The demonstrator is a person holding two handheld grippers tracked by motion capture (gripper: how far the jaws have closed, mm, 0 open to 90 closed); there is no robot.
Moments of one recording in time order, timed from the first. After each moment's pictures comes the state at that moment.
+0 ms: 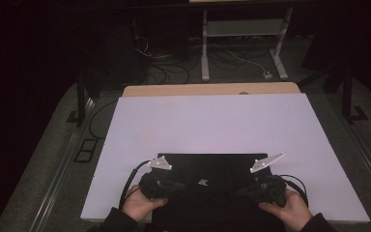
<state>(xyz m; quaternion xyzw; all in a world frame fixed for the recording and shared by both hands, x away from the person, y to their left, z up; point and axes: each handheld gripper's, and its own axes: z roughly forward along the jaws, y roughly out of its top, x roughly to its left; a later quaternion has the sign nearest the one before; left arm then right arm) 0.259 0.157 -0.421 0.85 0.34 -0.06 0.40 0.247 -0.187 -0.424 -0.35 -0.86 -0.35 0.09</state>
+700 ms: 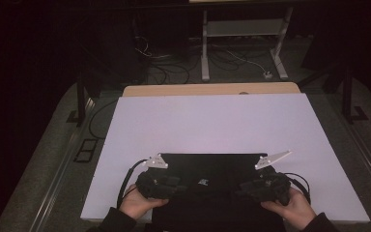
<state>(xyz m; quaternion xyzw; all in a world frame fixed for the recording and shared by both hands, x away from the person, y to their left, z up) 0.258 0.165 -0.414 0.84 0.33 -0.04 0.42 0.248 -0.195 -0.414 -0.36 -0.85 -0.38 0.08</state>
